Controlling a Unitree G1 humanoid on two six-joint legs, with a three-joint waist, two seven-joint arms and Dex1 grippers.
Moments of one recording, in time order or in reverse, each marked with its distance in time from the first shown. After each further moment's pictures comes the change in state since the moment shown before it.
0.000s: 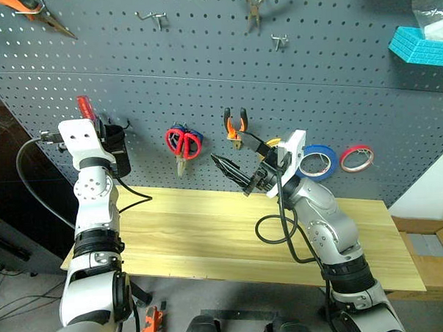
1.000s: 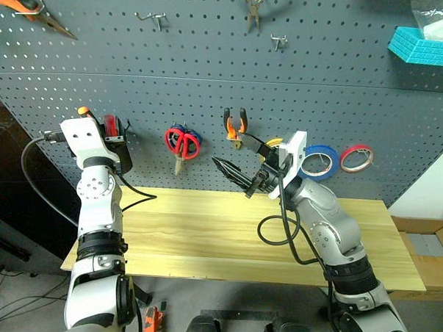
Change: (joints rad) left arm 0.048 -0.035 0.006 -0.113 -0.041 0.078 -0.038; right arm 0.010 -0.025 0.000 -0.018 0.000 0.017 0.010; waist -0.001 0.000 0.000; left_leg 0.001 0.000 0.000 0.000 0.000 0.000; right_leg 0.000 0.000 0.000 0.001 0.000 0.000
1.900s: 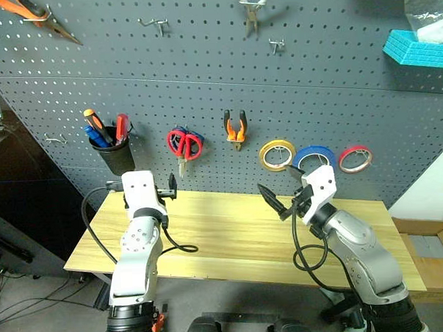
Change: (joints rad) left arm 0.474 -0.245 -0.214 -0.724 0.073 0.527 0.067; right arm 0.312 -0.175 -0.048 -0.184 -0.245 0.131 -0.309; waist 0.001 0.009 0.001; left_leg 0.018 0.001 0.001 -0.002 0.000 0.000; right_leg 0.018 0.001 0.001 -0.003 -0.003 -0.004
